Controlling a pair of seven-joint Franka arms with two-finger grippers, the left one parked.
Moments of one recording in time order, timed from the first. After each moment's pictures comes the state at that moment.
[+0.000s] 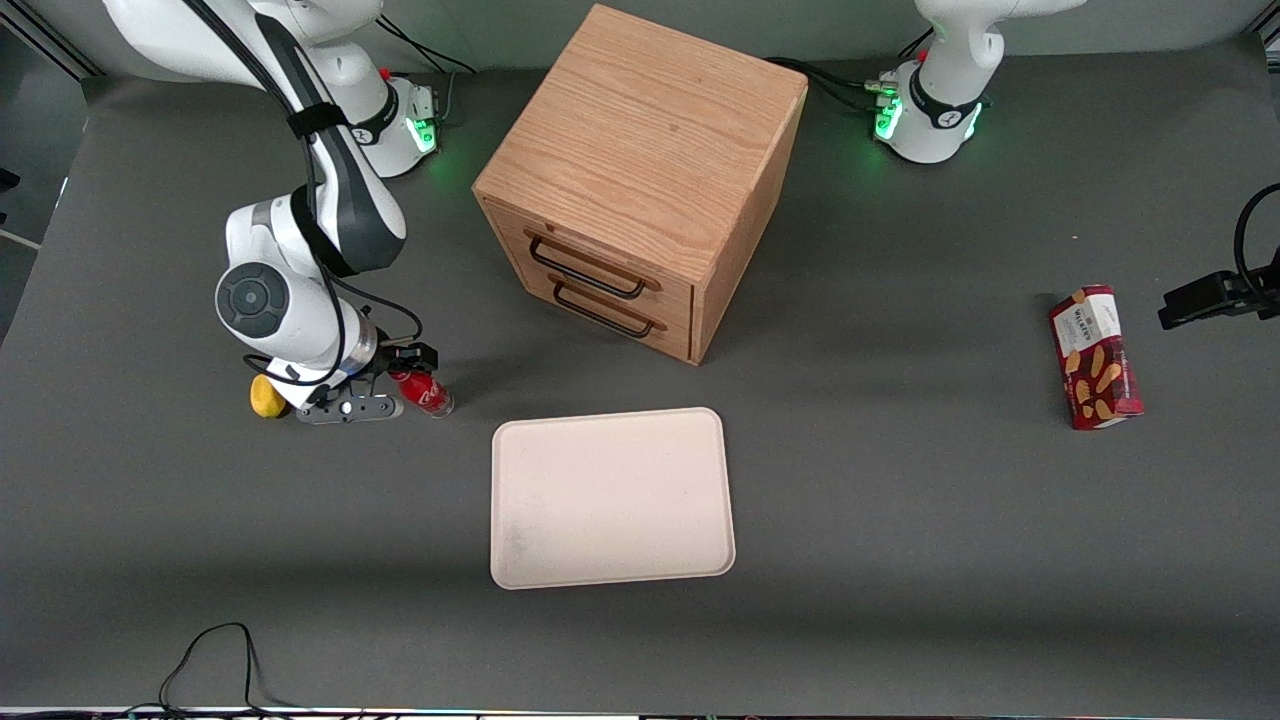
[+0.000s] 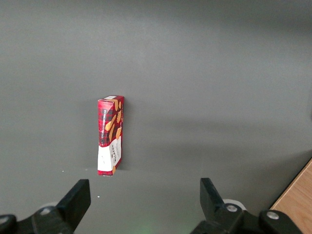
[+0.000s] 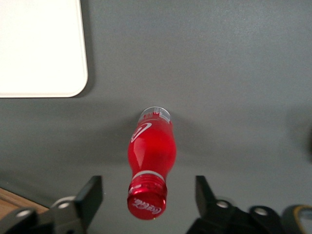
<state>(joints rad) 0.33 0.24 -0.06 -2.02 0.03 2.12 0.21</state>
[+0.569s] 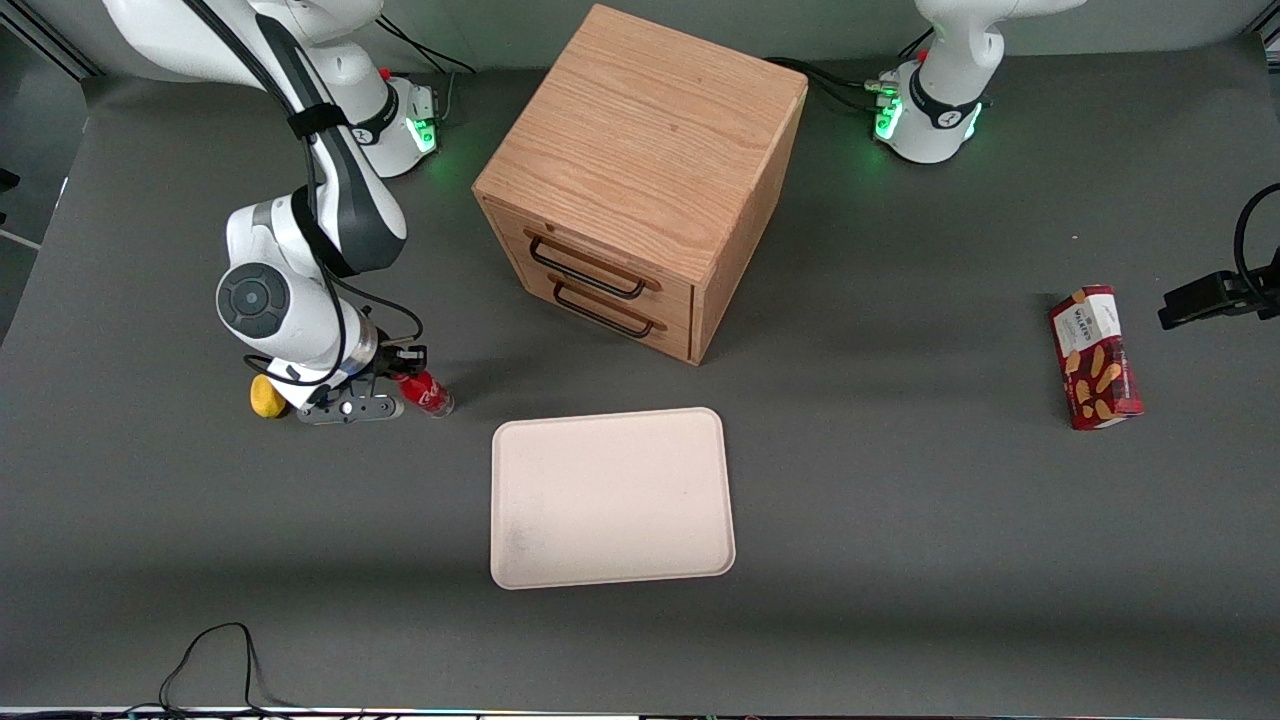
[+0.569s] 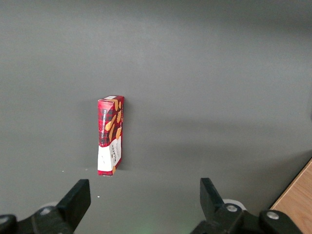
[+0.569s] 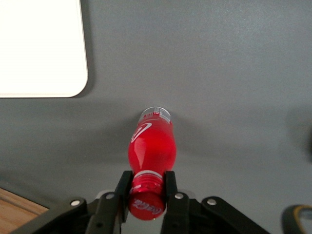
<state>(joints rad) 0.33 0.24 -0.06 -2.02 0.03 2.12 0.21</state>
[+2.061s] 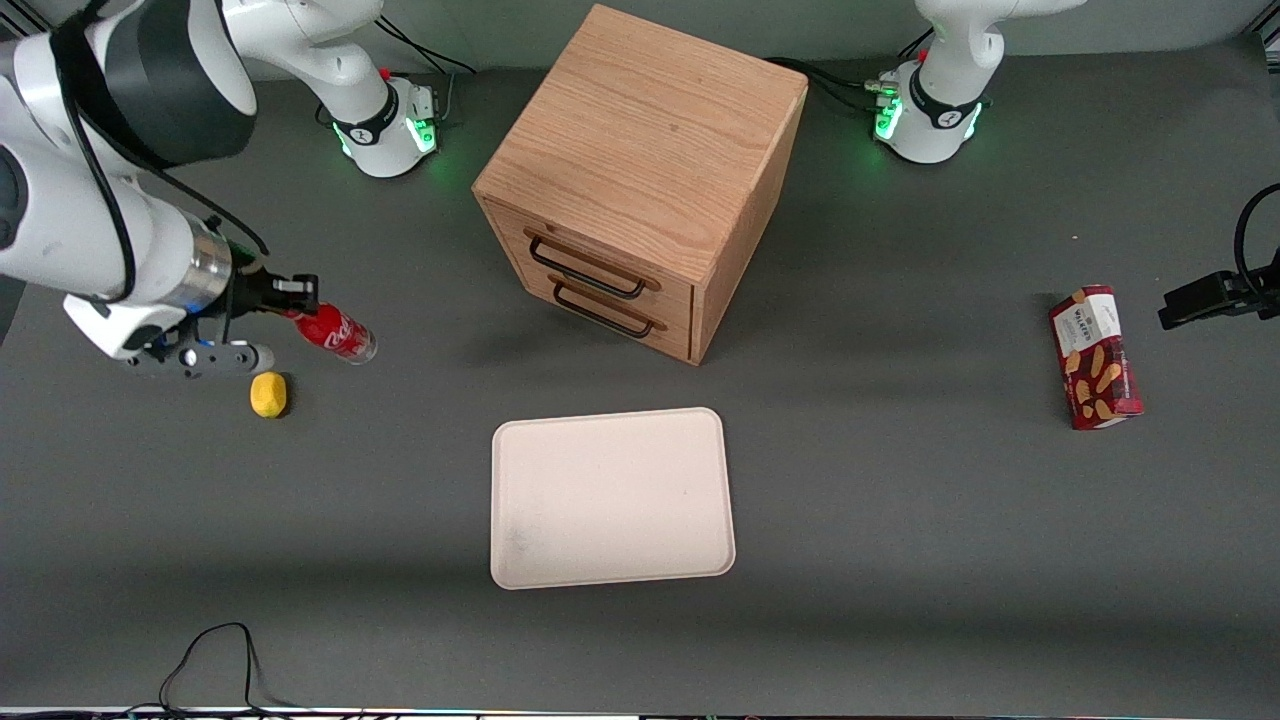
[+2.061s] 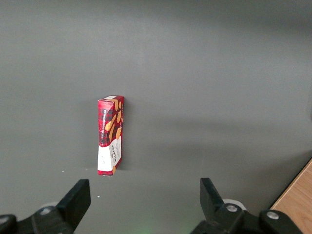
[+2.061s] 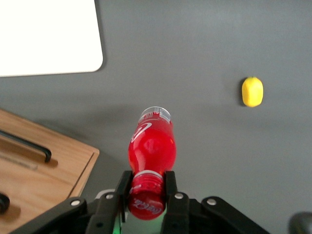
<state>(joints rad) 0.32 0.25 -0.11 -1.40 0.03 1.41 0.23</state>
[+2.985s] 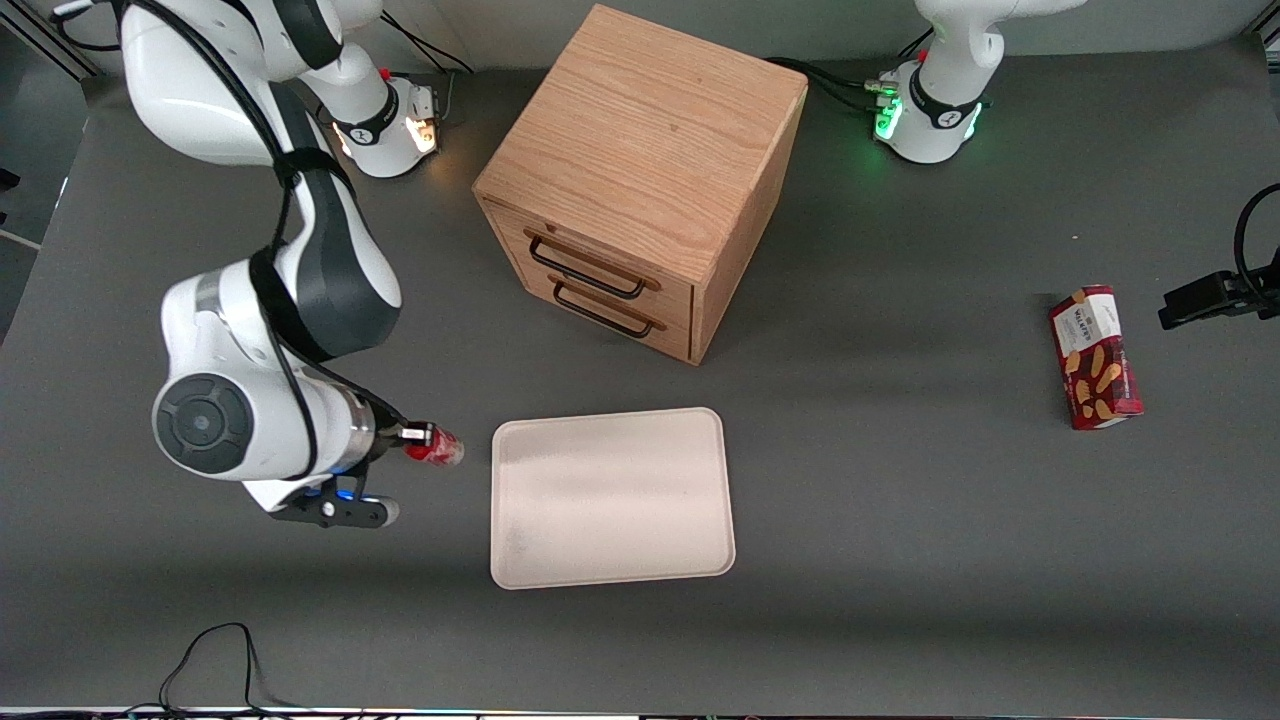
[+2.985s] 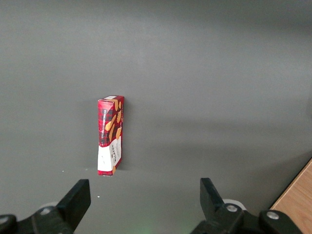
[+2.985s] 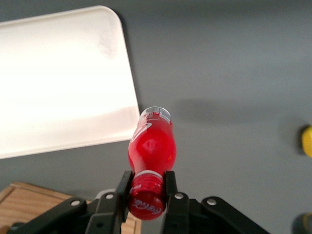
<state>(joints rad) 0.32 0.75 -0.03 -0.93 0.07 1.49 0.41</state>
